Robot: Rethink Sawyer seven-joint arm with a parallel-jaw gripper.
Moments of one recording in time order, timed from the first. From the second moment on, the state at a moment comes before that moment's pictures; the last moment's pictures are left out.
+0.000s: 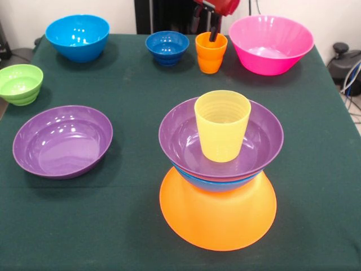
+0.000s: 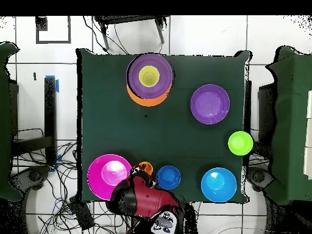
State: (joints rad) arm 0.04 -0.62 -0.25 2.20 0.03 -0.12 2.32
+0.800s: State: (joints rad) arm 0.06 -0.67 -0.25 2.16 0.03 -0.02 2.32
